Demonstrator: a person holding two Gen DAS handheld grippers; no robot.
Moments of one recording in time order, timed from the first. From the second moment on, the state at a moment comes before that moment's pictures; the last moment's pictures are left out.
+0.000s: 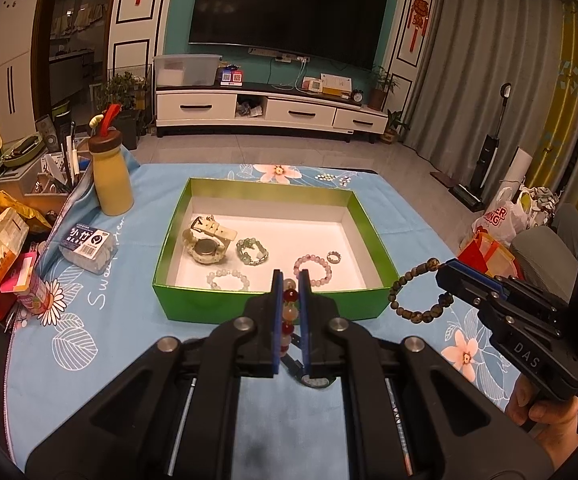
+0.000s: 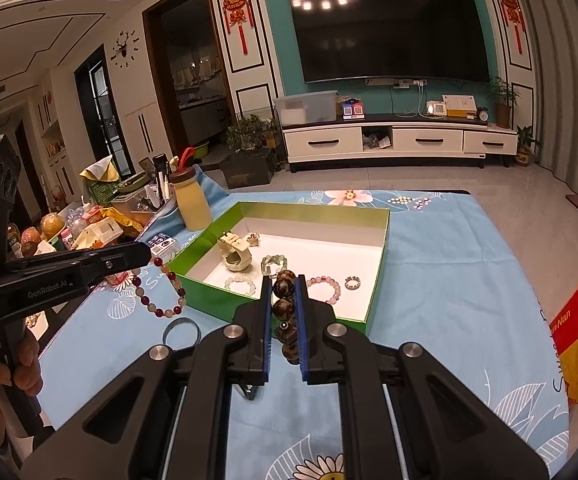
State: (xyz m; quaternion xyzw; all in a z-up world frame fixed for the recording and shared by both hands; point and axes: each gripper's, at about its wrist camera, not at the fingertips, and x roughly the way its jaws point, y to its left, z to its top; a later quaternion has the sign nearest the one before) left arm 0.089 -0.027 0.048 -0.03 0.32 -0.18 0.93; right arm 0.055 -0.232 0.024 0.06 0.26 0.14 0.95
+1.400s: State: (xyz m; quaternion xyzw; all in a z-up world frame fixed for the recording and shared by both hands) left arm 0.102 -0.038 0.065 -0.02 0.31 -0.19 0.93; right arm 0.064 -0.233 0.035 0.05 0.25 0.14 0.96
